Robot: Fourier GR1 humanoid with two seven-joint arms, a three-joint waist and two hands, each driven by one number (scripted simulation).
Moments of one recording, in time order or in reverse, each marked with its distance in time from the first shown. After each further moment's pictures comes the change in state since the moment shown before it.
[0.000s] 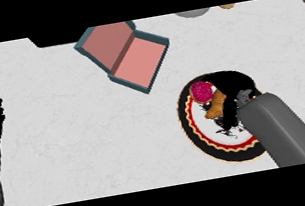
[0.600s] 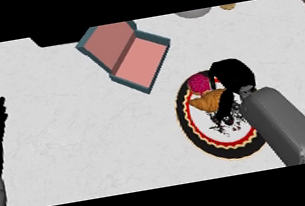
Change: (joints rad) left arm -0.005 -0.017 -0.001 -0.013 -0.021 -0.006 0.011; right arm -0.065 -0.036 0.027 0.168 0.192 -0.346 -0.217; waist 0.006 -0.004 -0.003
